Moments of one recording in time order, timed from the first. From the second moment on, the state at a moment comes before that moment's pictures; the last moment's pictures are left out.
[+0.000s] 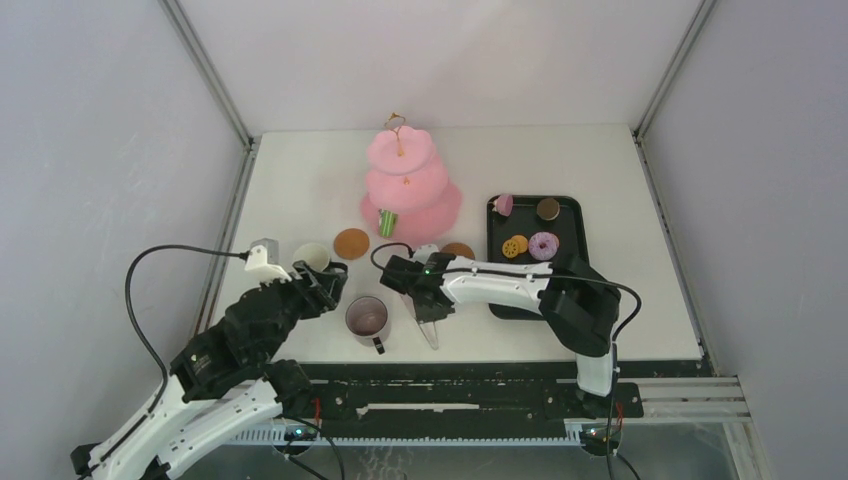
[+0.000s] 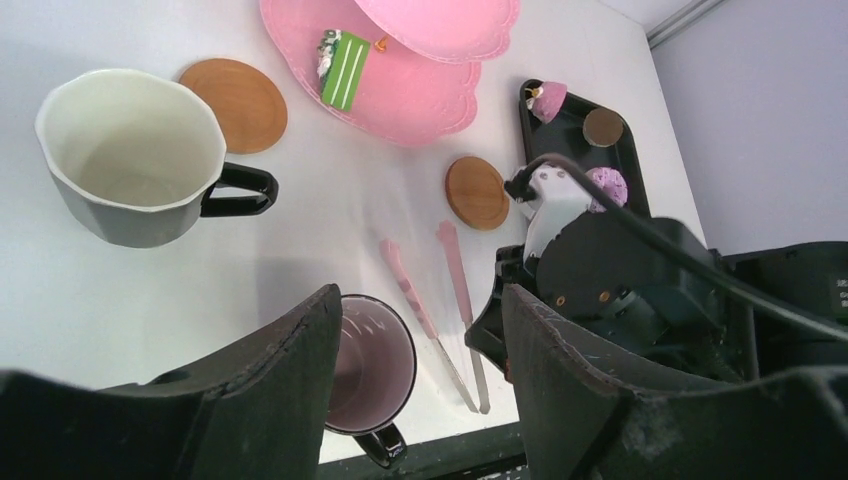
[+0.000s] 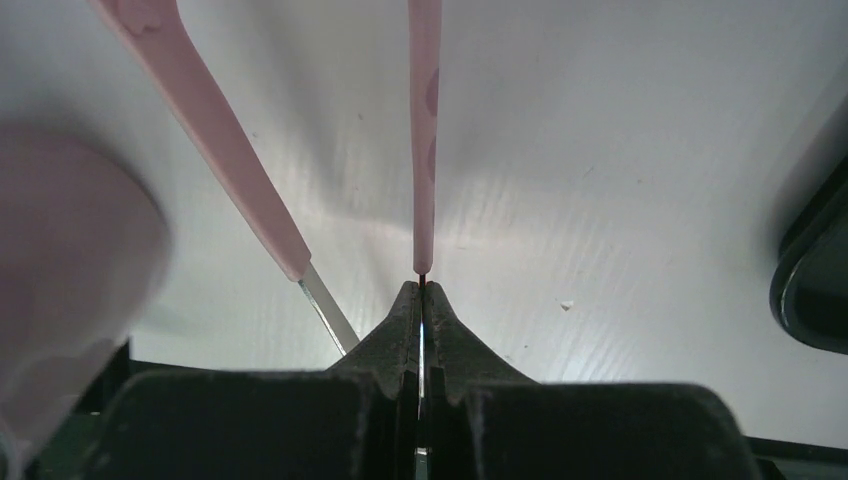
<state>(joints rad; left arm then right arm) -0.87 0.37 0.74 -0.73 -0.54 -0.78 1.11 1.89 1.39 -0.86 0.28 0.88</state>
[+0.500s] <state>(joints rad) -0.87 0.33 0.73 -0.77 -0.51 -0.78 1.11 1.91 1.34 -0.78 0.31 0.87</state>
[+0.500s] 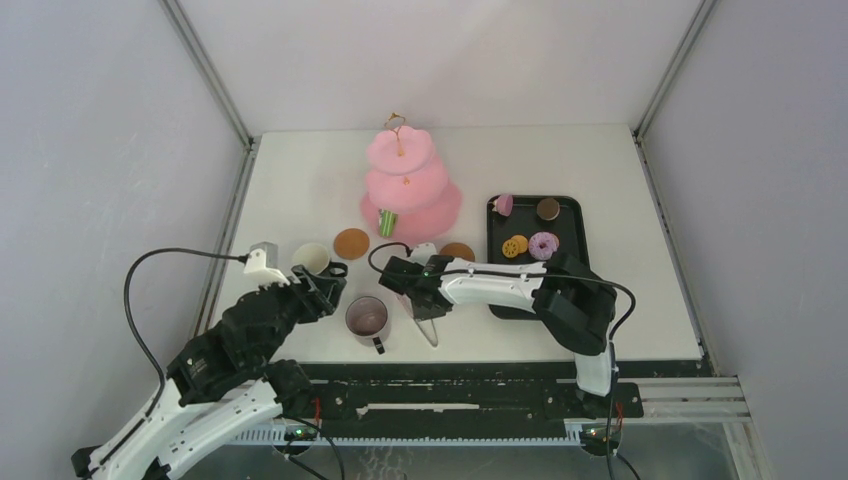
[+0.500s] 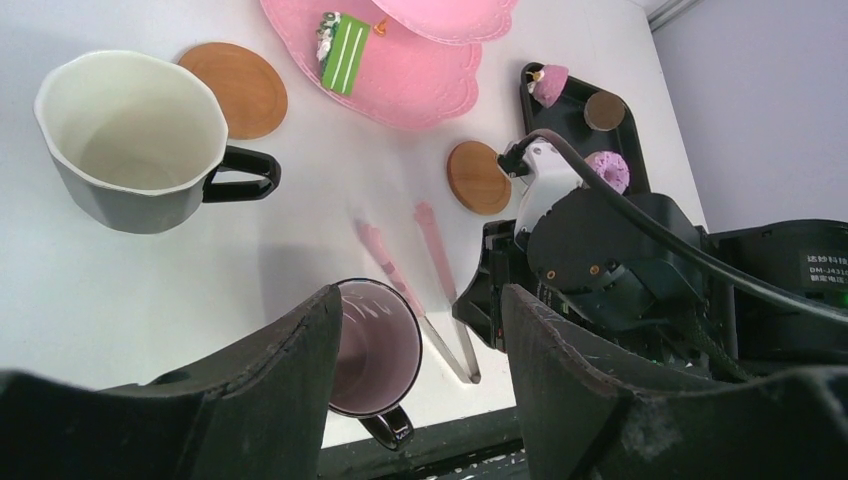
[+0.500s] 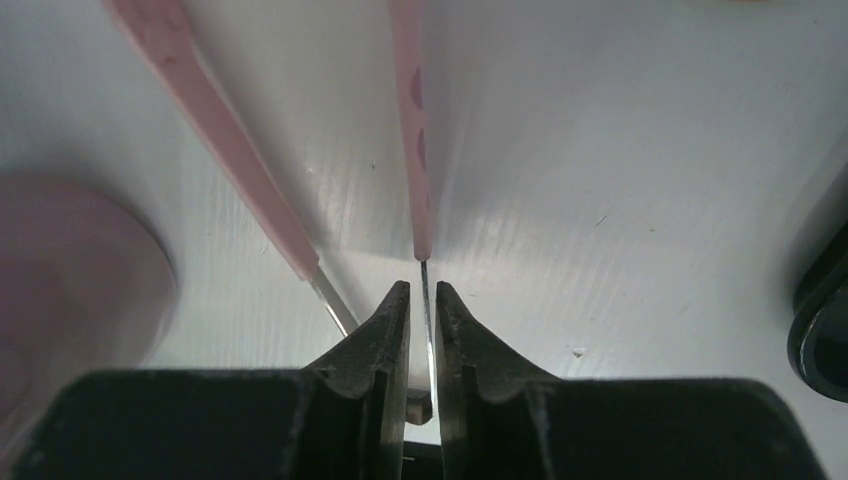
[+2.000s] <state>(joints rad) -0.87 0.39 0.73 -0.78 -0.54 -0.65 1.18 1.76 1.08 -0.52 0.41 0.76</state>
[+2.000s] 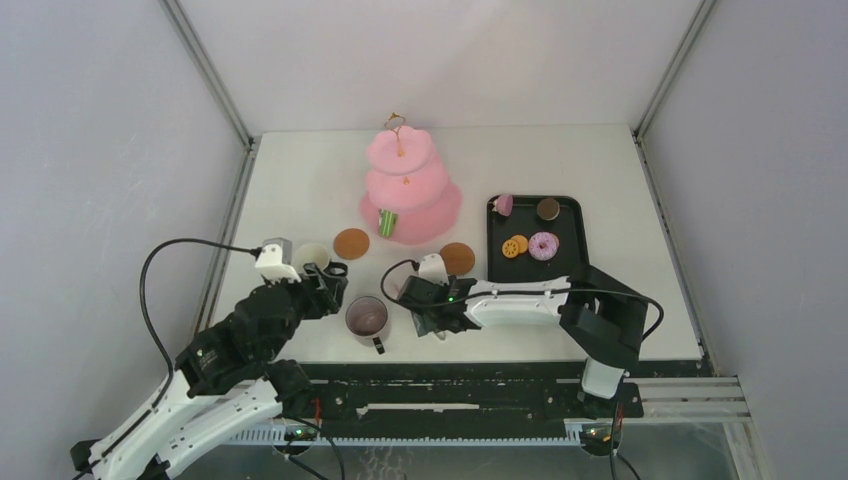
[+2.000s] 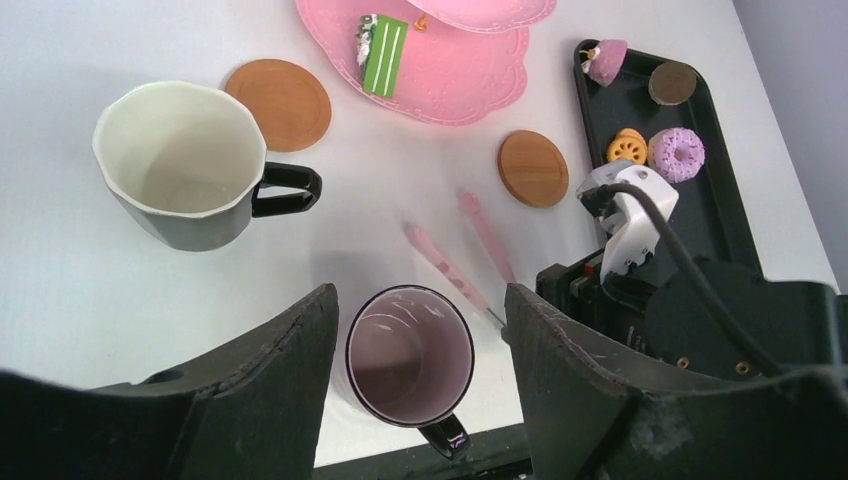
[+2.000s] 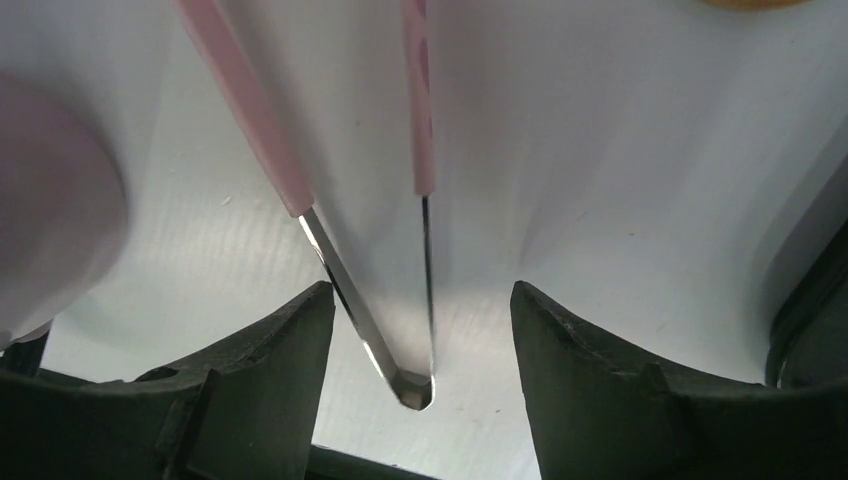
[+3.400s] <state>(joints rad) -0.87 0.38 0.73 -0.74 -0.58 -0.62 1.14 1.76 1.02 -0.38 0.31 0.63</state>
